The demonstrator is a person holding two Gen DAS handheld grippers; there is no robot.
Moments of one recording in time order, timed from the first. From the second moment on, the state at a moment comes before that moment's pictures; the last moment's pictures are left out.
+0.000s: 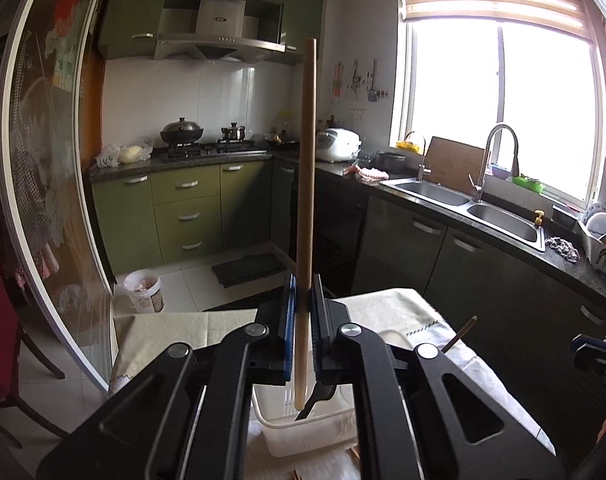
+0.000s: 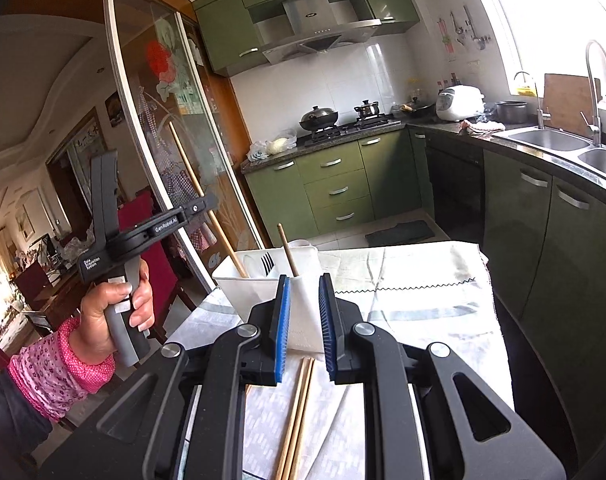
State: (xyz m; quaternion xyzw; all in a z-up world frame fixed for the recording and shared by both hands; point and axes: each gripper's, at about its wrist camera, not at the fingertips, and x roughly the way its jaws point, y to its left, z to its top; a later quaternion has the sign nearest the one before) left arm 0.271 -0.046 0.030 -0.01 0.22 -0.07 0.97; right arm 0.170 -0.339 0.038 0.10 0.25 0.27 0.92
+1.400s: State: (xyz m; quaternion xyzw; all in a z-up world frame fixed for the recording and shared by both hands) left arm 0.212 -0.035 -0.155 -0.01 0.60 -0.05 0.80; right arm 0.163 -0.346 -0.074 0.13 0.36 0.23 0.89
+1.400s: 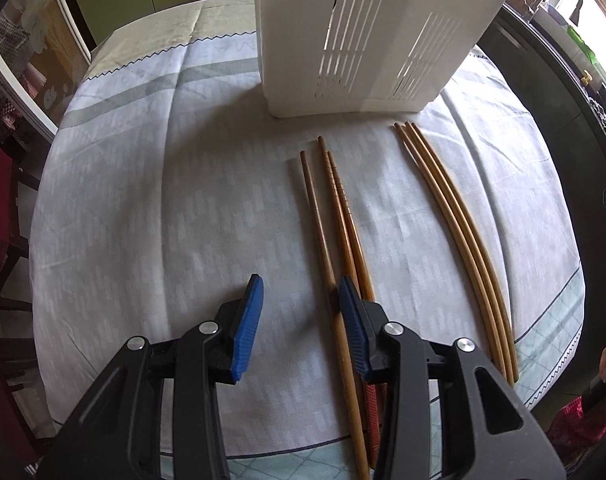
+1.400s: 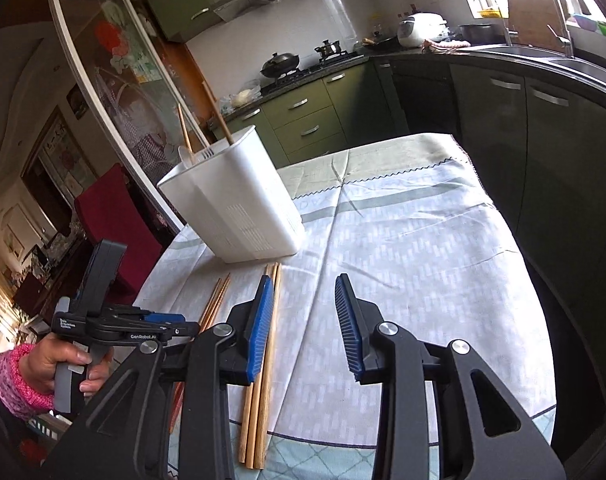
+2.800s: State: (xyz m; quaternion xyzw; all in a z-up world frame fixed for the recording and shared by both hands) left arm 0.210 -0.018 -0.154 0.00 0.60 -0.09 0.79; right arm 0.239 -0.207 -0.148 -0.13 0.50 0.22 0.83
